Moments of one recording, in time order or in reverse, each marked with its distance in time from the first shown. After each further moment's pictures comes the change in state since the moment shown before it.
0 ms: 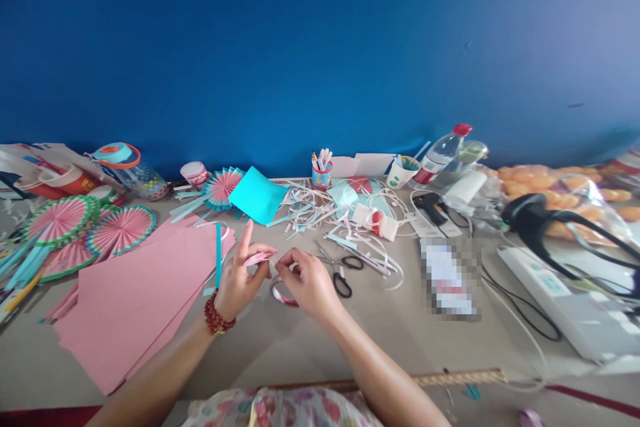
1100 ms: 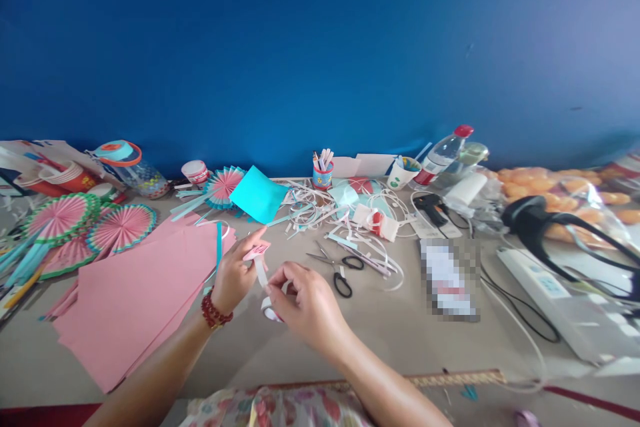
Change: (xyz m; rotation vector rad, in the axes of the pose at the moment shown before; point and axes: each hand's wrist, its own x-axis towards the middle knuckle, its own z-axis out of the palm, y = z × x) left_hand 0.006 -0.012 -0.009 0.206 0.008 -0.022; right_hand -0.029 -0.034 -0.007 0.101 -0.095 0.005
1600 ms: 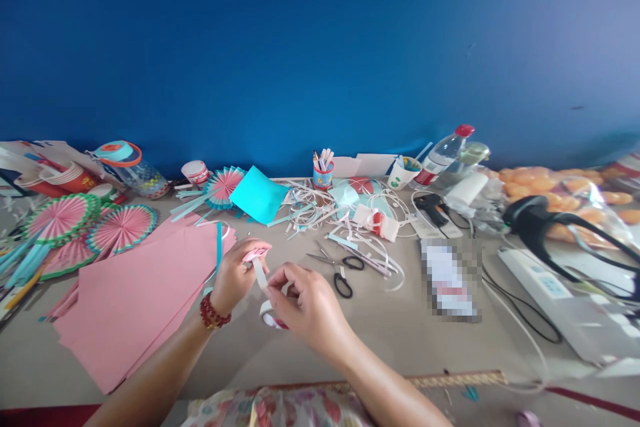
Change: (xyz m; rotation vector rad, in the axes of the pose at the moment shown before) left_hand 0.002 -0.001 0.001 -0.160 -0.003 -0.042; right_hand -0.001 -0.008 -0.003 -0.031 0.017 -0.022
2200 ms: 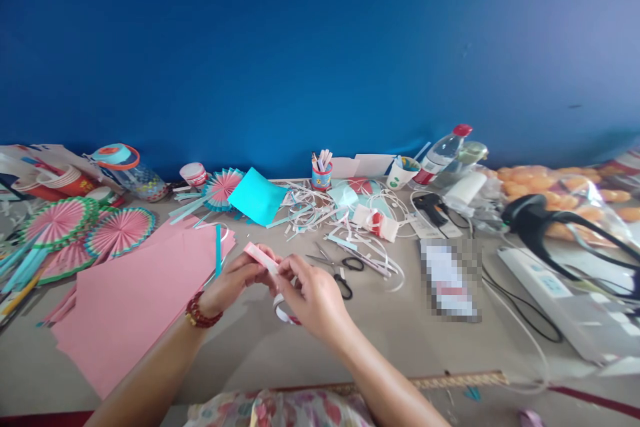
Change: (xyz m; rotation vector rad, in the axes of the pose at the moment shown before) left_hand 0.003 0.010 -0.009 -1.047 -0.497 -0.470; right_hand 0.009 0.016 -0.006 -0.139 -0.011 0.009
